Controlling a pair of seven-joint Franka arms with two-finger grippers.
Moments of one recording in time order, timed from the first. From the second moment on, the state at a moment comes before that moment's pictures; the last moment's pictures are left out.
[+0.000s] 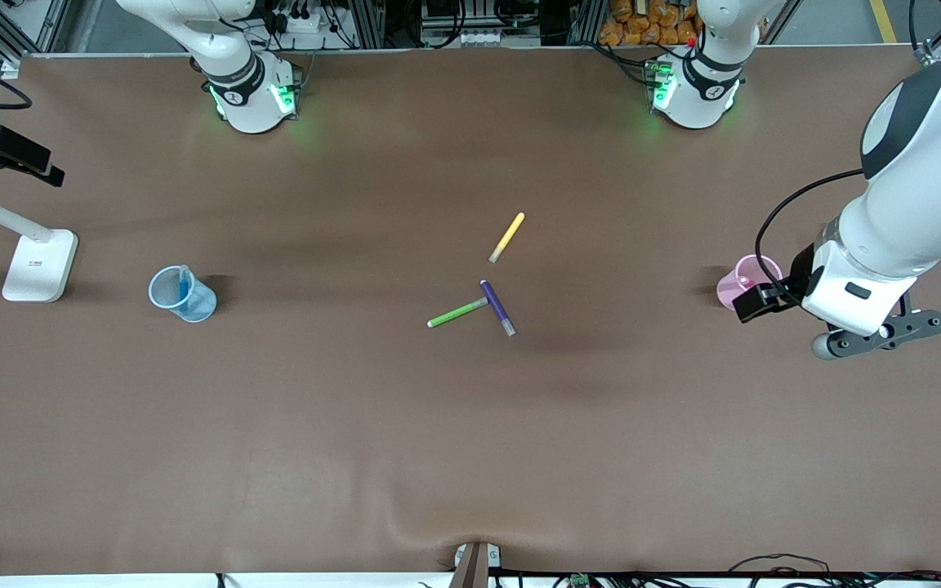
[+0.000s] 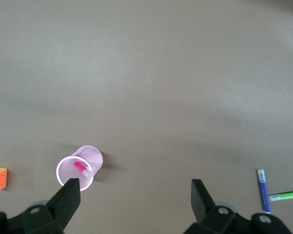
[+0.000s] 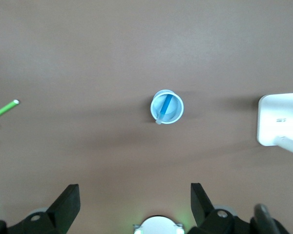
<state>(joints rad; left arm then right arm) 0.58 0.49 -1.07 -1.38 0.49 1.62 -0.69 -0.06 -0.06 -0.02 -1.55 0.04 1.39 0.00</state>
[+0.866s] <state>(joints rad) 0.59 0.36 -1.03 -1.37 0.46 1.58 -0.55 -0.04 -0.06 -0.02 -1.55 0.01 1.44 -0.05</state>
